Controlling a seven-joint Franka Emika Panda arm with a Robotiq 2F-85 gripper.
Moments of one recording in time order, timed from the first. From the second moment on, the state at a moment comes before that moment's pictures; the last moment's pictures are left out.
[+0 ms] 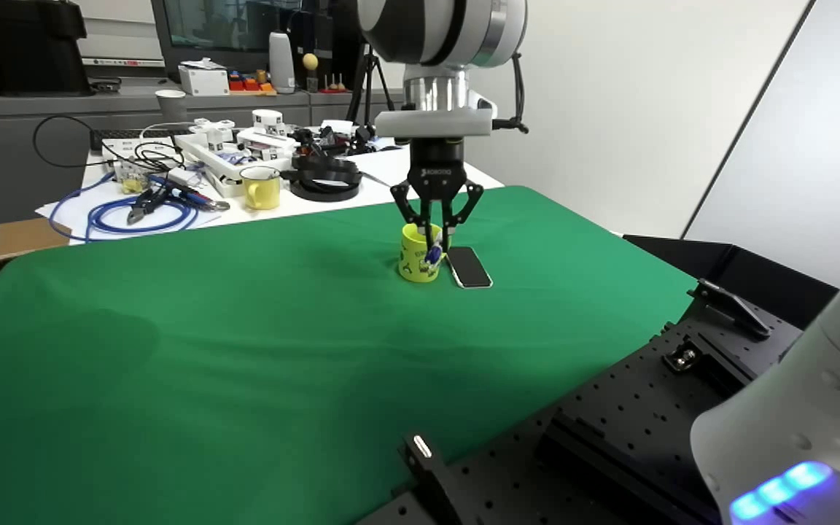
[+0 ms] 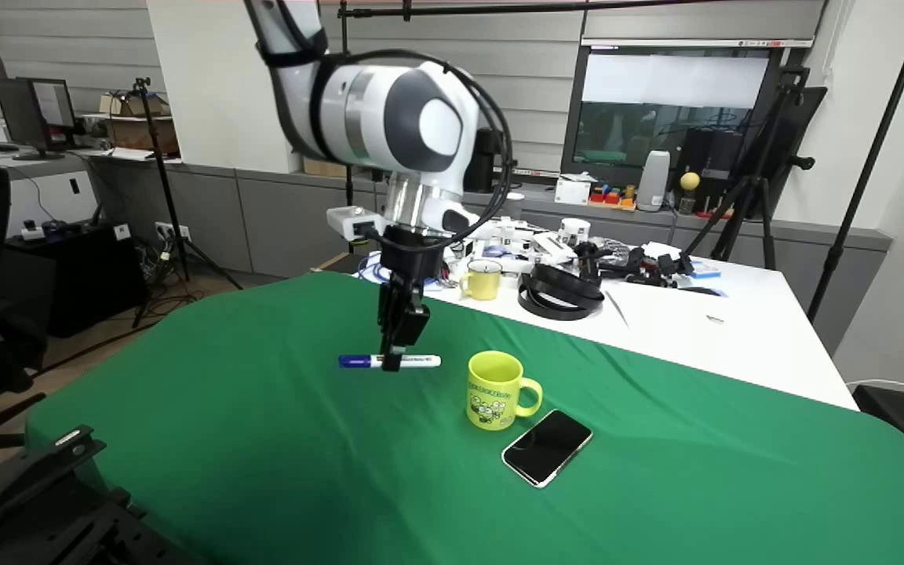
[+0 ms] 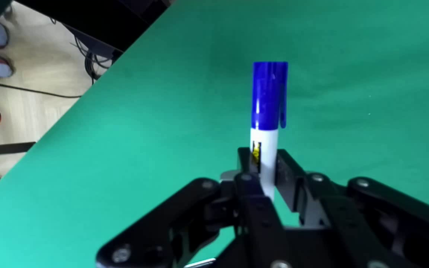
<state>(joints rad) 0.26 0.39 -0.19 -2.31 0.23 2.37 0.65</state>
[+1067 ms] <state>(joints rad) -0.14 0.26 -0.14 -2.52 0.86 2.17 0.47</state>
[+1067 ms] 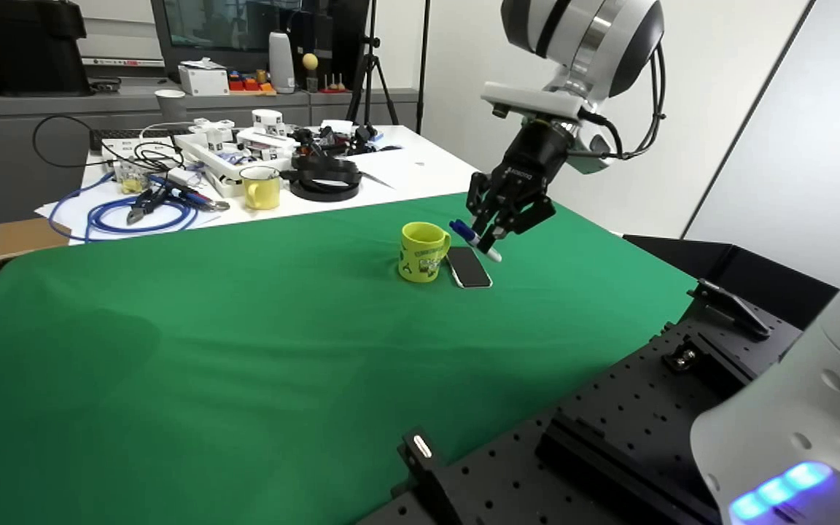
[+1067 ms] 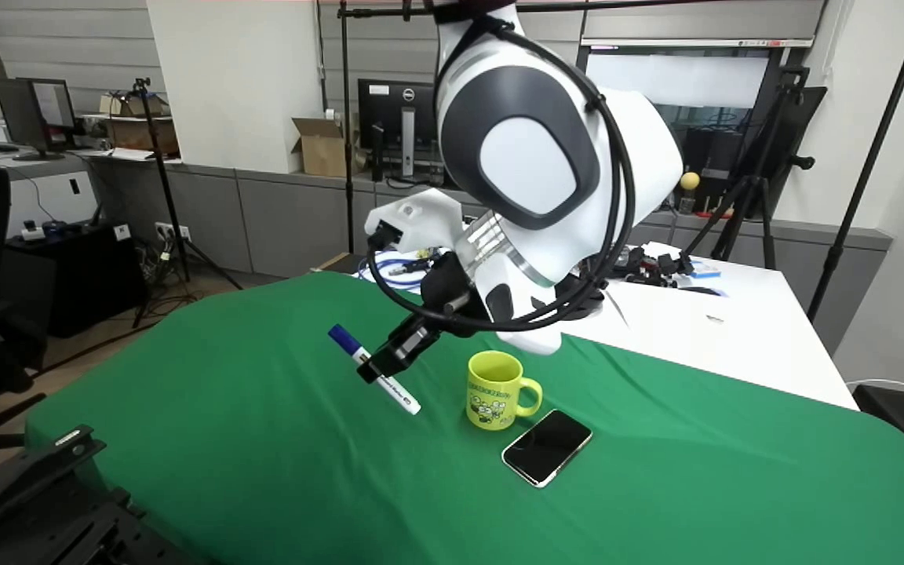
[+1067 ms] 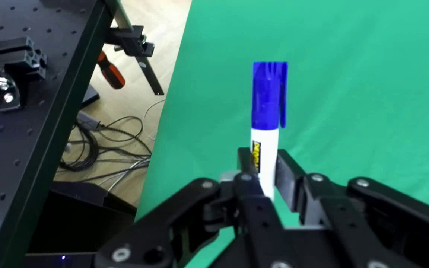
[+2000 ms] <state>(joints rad) -0.18 0.23 -0.17 -2.57 1.15 2.17 0.33</state>
